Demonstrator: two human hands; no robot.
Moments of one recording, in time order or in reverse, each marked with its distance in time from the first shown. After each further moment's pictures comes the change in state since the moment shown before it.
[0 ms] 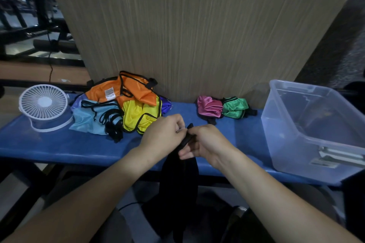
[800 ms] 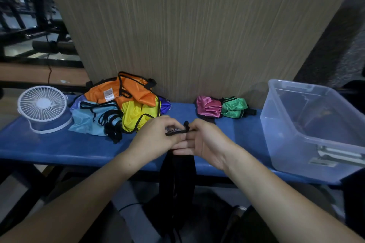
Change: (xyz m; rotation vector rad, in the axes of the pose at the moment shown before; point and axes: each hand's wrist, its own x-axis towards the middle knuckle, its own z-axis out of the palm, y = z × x) left_hand -0.009 -0.015 -0.011 -0.262 -0.029 0.065; right_hand -0.012 -0.009 -0.005 0.173 -0.306 0.002
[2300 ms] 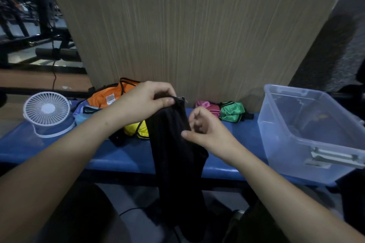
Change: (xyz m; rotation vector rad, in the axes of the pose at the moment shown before) left_hand 0.035 0.051 -0.090 0.097 -0.140 0.252; right_hand -0.012 -0.007 -0.018 -0.537 -0.014 -0.635
